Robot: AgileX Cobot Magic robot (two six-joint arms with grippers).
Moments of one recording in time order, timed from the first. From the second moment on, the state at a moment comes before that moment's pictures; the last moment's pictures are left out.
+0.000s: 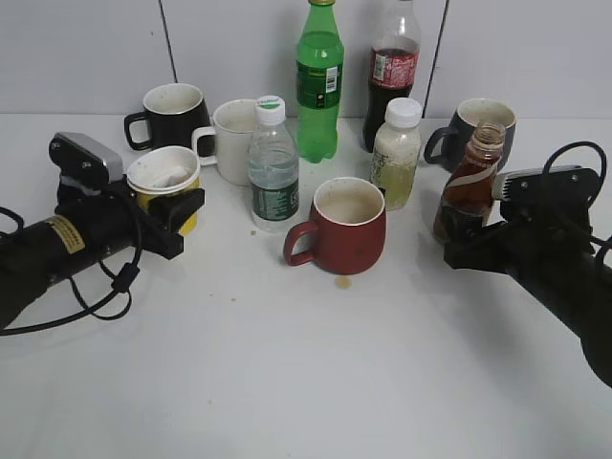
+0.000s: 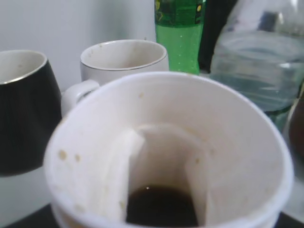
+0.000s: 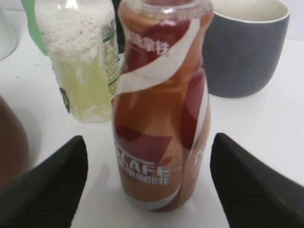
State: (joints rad) left arm -0.21 2.14 -0.70 0.49 -1.20 -0.10; right arm 0.33 2.02 -0.43 0.13 -1.21 -0.05
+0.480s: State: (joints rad) left arm -0.21 2.02 -0.56 0.60 -1.20 -0.11; right arm 0.33 2.13 -0.55 0.15 -1.21 -0.01
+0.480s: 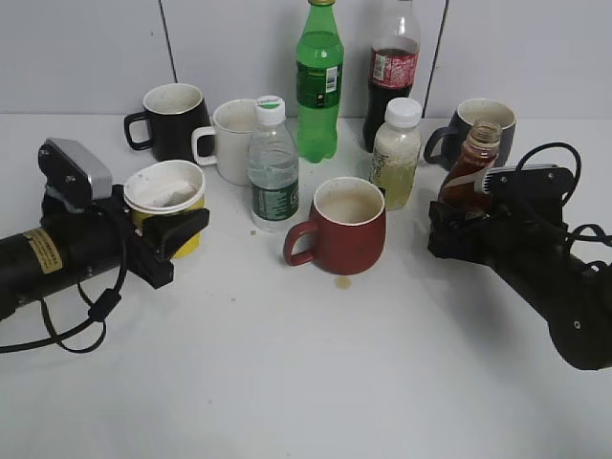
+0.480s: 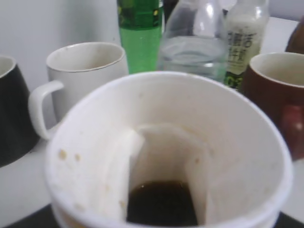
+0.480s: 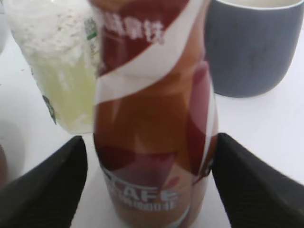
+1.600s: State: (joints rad) left arm -0.34 2.01 -0.56 0.75 -1.20 -0.12; right arm 0.33 2.19 -0.66 0.12 -1.18 -0.07
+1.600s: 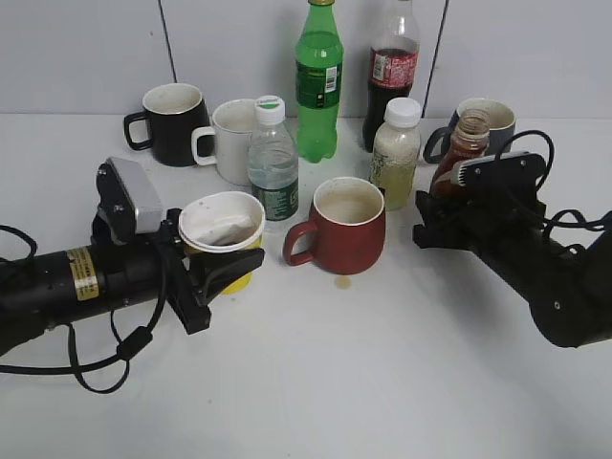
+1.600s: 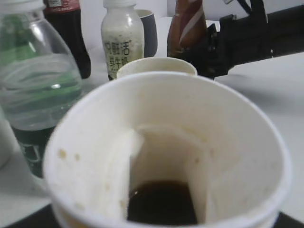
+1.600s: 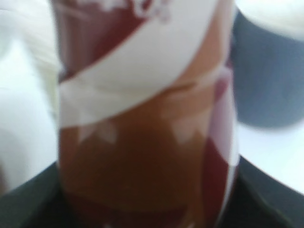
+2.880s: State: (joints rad) left arm -0.54 1.99 -0.61 0.68 -1.20 -0.15; right arm 0.57 1.84 -0.65 0.00 -0.95 -1.09
